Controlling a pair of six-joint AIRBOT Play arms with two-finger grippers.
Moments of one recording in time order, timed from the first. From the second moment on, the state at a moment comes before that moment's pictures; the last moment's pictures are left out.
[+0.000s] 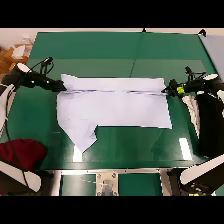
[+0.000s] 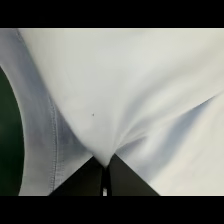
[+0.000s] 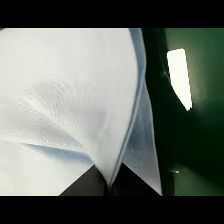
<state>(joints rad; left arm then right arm) 0.15 -1.78 1.45 0.93 -1.08 -0.97 -0.38 -1.84 1.41 -0.79 1.17 1.23</state>
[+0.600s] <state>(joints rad) 0.15 -1.80 1.53 0.96 -1.30 -0.98 -0.38 -1.84 1.41 -0.81 1.17 1.23</state>
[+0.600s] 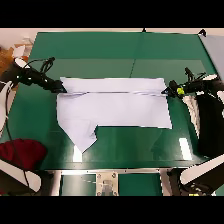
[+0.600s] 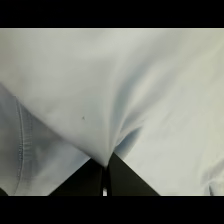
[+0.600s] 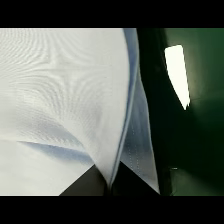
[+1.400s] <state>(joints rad) 0.15 -1.79 1.58 1.00 -1.64 -1.22 -0.39 -1.72 1.45 -1.11 1.42 1.41</state>
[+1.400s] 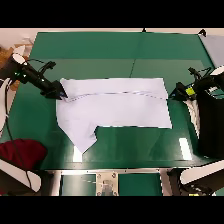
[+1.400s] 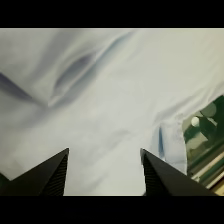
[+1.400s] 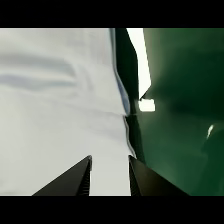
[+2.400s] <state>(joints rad) 0.21 -1.02 0.41 0.85 -1.06 -1.36 -0.45 -0.93 0.37 -0.95 0.93 1.61</state>
